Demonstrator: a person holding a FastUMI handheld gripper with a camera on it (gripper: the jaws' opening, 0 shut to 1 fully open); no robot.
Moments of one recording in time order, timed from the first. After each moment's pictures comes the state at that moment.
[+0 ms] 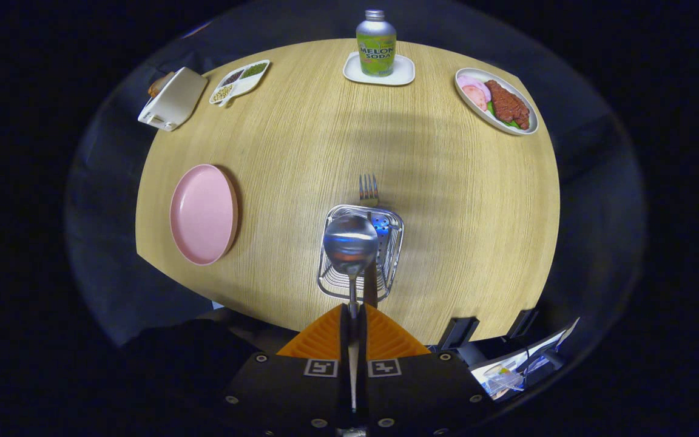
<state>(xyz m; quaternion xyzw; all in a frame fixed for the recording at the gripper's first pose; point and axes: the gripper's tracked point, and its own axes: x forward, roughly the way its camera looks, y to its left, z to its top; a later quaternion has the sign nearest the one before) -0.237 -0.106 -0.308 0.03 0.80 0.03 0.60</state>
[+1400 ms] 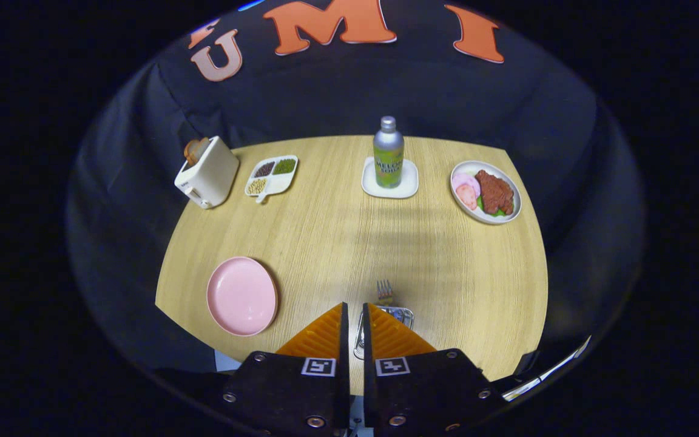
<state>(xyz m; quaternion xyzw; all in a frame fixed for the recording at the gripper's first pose) -0.124 -0.082 -0.243 0.05 0.59 0.02 0.81</state>
